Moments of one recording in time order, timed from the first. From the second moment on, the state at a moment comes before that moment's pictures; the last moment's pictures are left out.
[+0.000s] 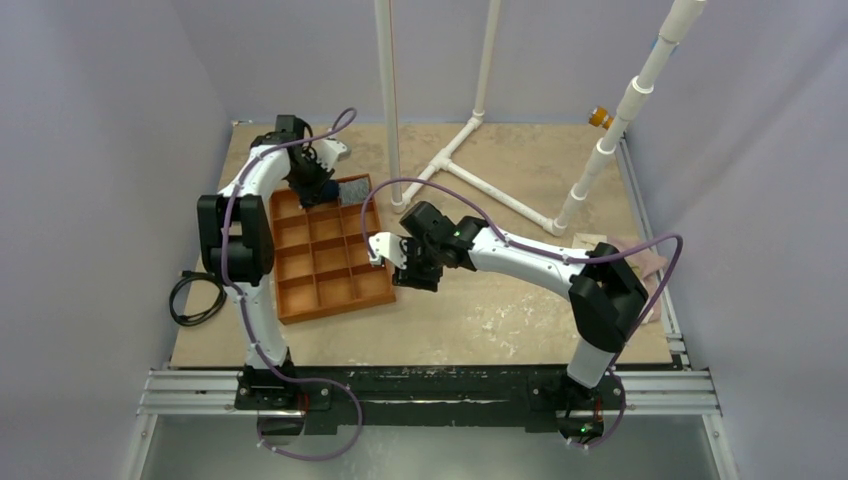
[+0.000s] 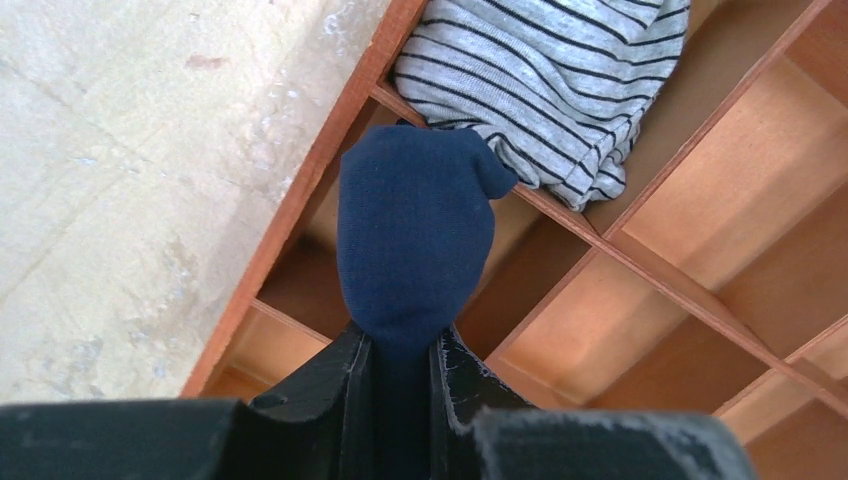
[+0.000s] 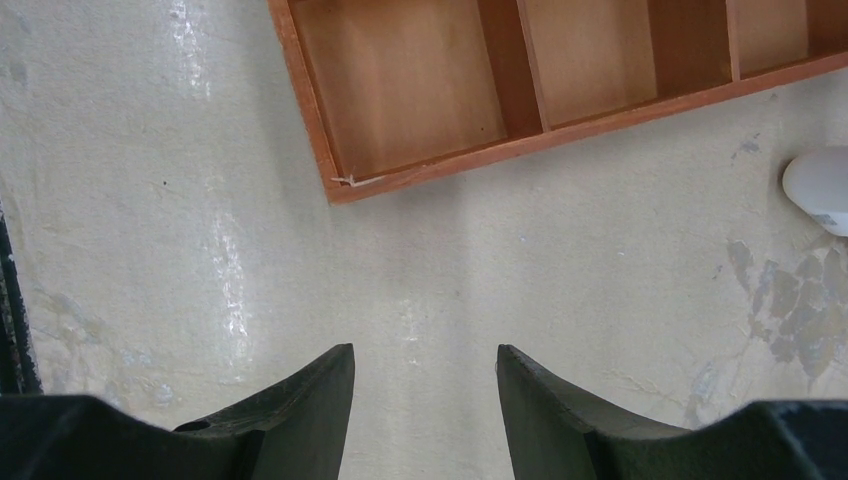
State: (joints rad) left arm 0.00 2.06 1.69 -0.80 0.23 0.72; right arm 0.92 1.73 1.30 -0.58 -0.17 -0.60
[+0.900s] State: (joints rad) left arm -0.01 1.98 1.65 -0.79 0.20 0.47; right arm 0.91 1.73 1.28 -0.58 -0.17 -0.60
